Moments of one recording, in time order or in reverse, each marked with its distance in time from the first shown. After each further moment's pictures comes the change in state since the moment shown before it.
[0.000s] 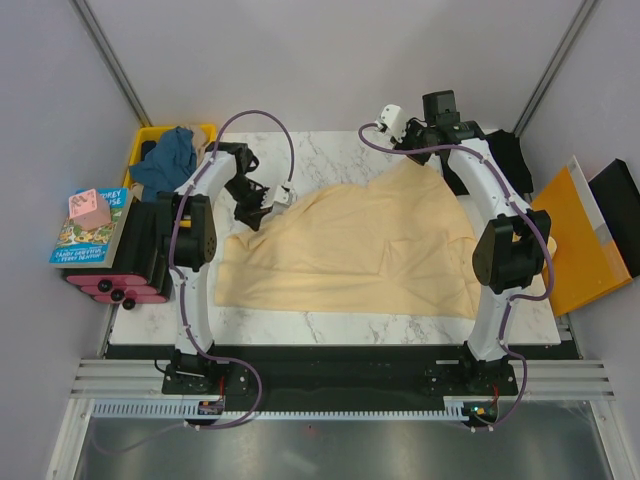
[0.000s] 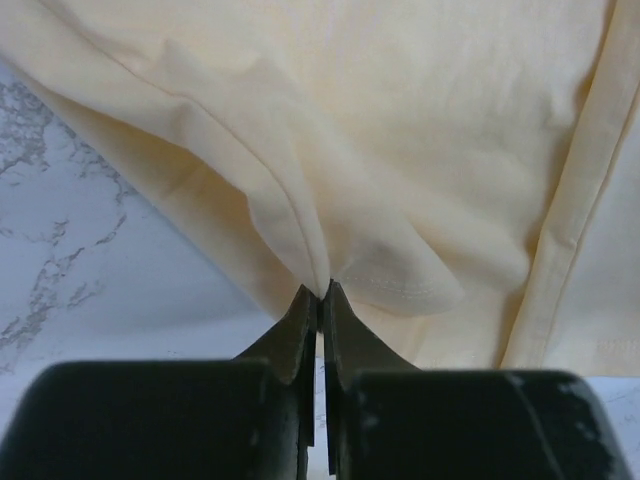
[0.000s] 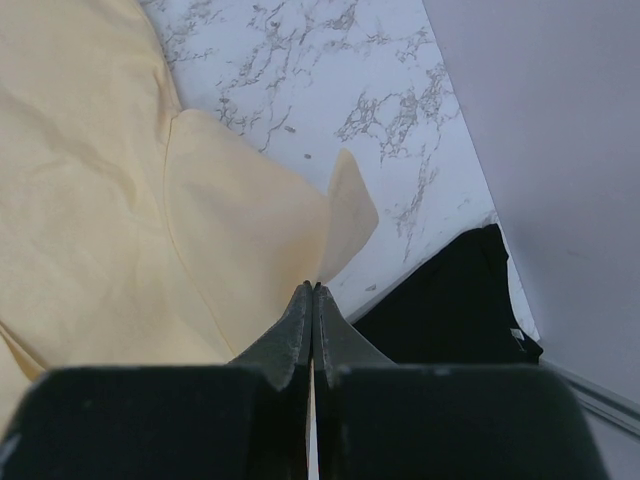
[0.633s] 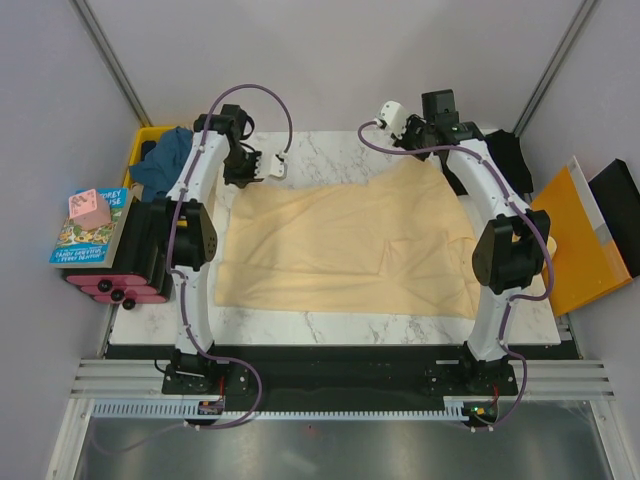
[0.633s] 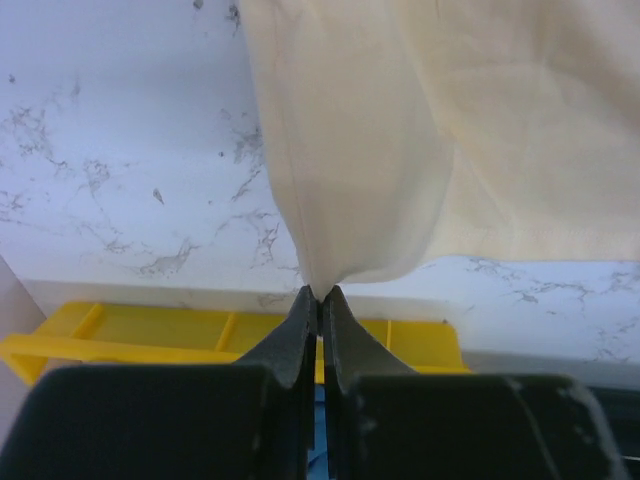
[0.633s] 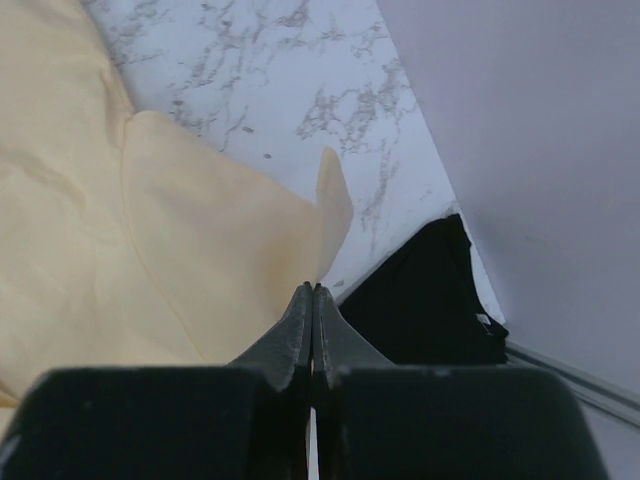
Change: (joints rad) left arm 0.001 0.013 0.342 0.002 -0.232 -0.029; right arm 0.004 0.000 -0.003 0.047 0.064 0.000
